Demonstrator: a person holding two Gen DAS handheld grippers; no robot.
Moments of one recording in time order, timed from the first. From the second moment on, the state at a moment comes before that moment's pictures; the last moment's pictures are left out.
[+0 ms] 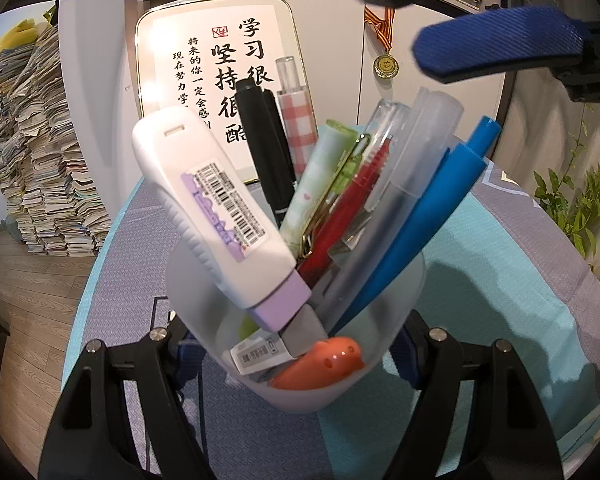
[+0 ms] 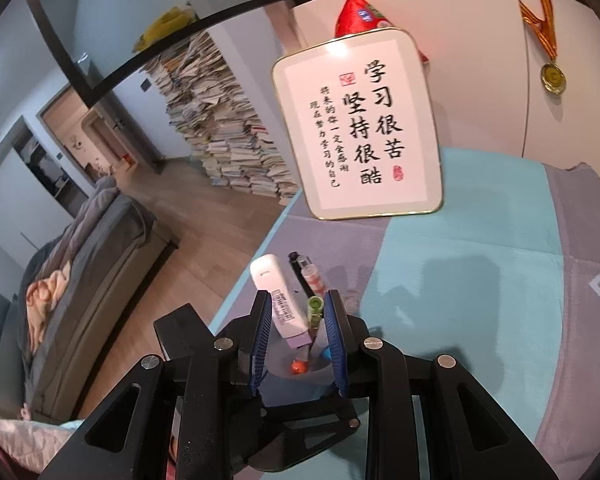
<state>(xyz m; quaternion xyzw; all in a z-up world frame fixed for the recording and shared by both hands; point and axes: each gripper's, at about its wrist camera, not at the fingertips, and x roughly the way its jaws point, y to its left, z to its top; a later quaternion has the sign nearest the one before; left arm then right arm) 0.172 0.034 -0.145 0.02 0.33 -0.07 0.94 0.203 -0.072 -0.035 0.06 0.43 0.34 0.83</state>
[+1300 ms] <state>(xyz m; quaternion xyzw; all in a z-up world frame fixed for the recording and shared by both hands) 0.174 0.017 -0.127 0.04 0.27 0.03 0.96 0.200 -0.223 -0.122 0.23 0.47 0.28 0.80</state>
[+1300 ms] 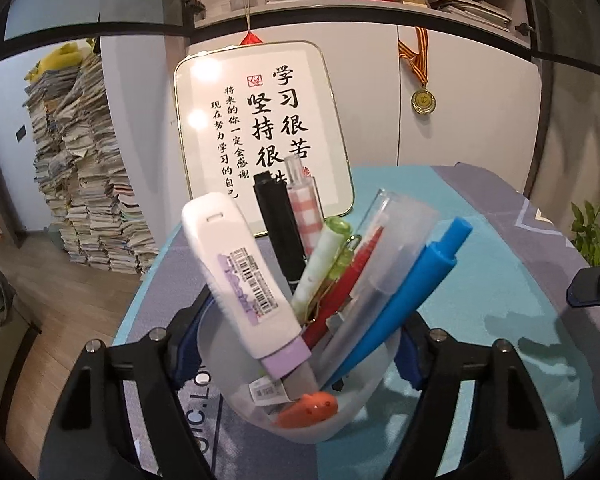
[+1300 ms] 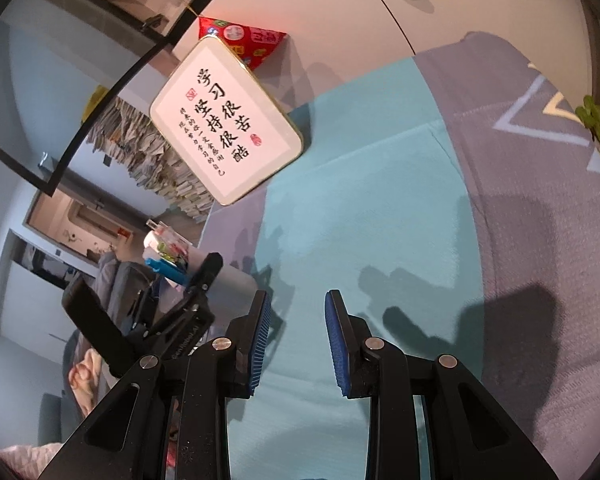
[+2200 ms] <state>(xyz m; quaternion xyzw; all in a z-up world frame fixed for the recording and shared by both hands) 0.228 -0.097 -0.117 0.08 0.23 -0.09 0.97 0.208 -0.275 -0.136 0.25 0.45 0.23 0.83</state>
